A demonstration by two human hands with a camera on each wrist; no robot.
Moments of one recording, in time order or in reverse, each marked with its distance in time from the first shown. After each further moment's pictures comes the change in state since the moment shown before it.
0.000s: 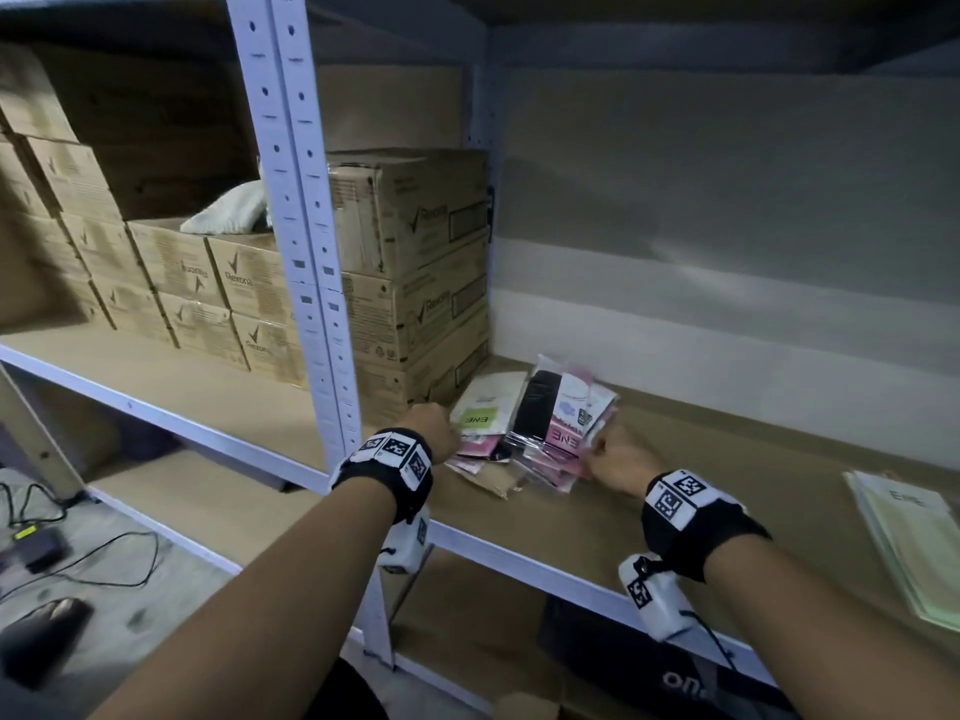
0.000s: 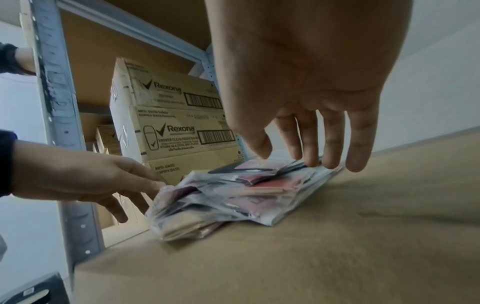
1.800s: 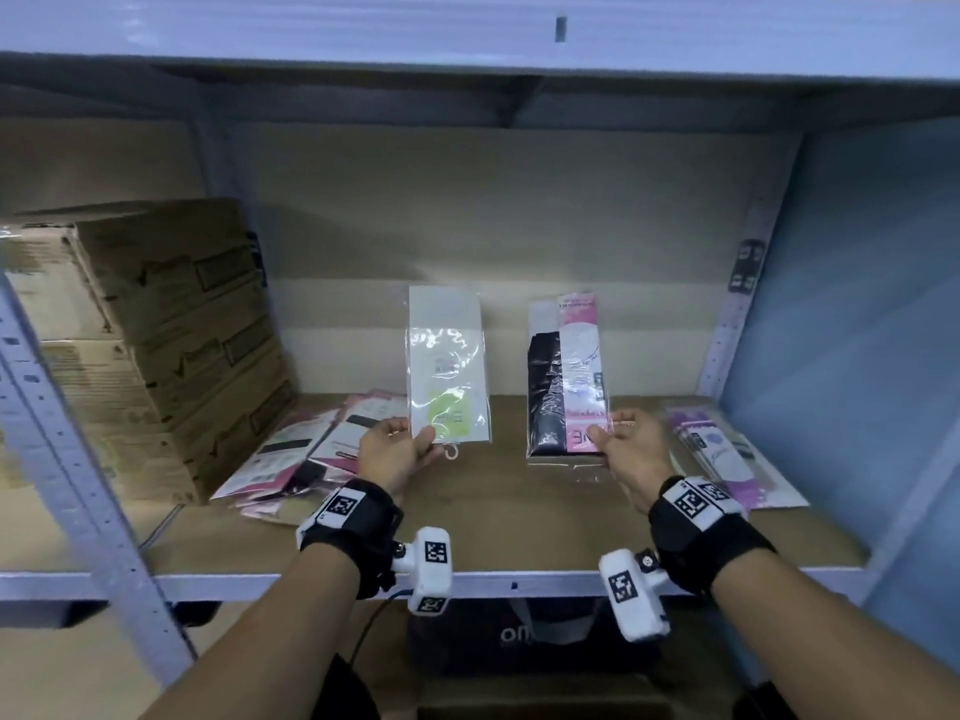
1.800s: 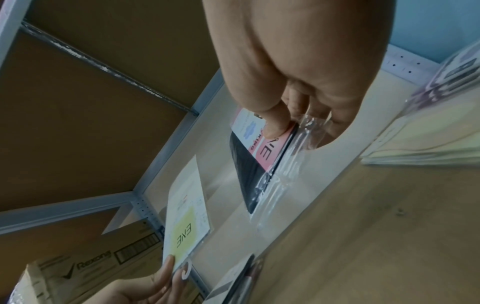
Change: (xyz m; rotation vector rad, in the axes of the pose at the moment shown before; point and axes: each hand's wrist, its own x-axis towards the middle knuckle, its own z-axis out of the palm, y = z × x) left_hand -0.052 0.193 0.074 -1.593 0.017 0.134; right_hand -0.130 0.176 -0.099 0.859 0.734 0.289
